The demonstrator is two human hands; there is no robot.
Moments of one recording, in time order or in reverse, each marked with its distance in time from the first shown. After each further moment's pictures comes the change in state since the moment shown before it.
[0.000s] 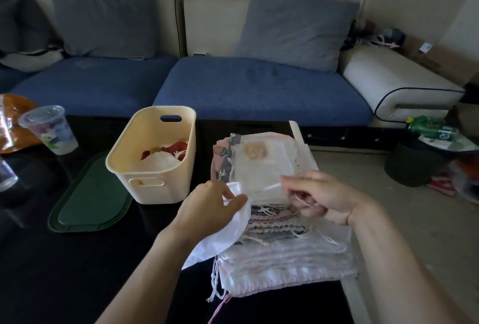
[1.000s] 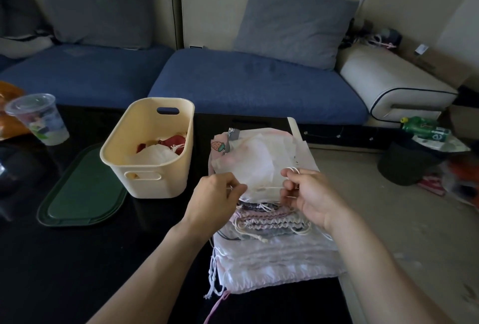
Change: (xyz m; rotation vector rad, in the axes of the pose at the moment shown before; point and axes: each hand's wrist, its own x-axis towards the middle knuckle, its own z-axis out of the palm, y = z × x) left_hand 0.011 -0.003 0.023 -0.197 0.192 0.159; right_hand 0.031 0.015 0.025 0.289 0.485 -0.041
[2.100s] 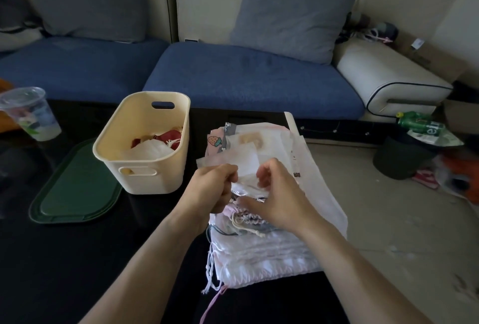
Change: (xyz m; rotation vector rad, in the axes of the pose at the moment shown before) left_hand -0.001 0.033 -0.025 -0.829 -0.186 -0.585; right_hand -0.016 0.029 0.024 -0.911 -0.067 -0.611
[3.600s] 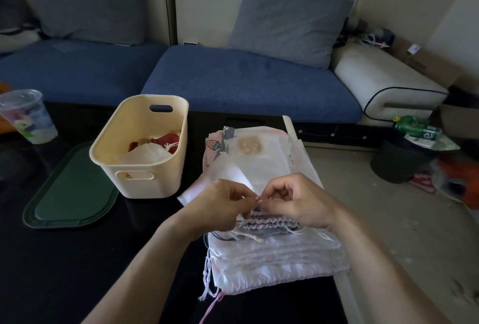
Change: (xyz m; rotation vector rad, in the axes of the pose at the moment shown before) left_hand -0.004 -0.004 0.001 0.485 -0.315 0.091; right_hand 0.001 0.005 -0.046 0.253 -0.347 0.025
